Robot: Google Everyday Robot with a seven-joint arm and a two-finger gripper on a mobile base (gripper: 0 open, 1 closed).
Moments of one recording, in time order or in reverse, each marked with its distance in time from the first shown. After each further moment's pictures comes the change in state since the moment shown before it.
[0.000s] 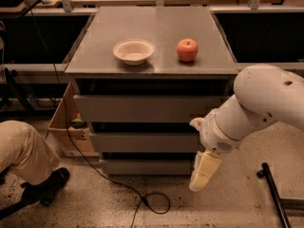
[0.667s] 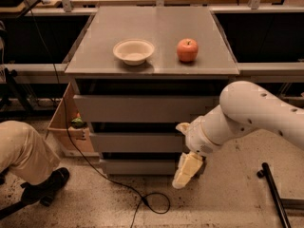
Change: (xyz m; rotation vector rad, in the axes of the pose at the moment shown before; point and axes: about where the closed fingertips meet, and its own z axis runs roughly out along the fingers) arm -0.014 -0.017 0.057 -0.032 -0.129 0.014
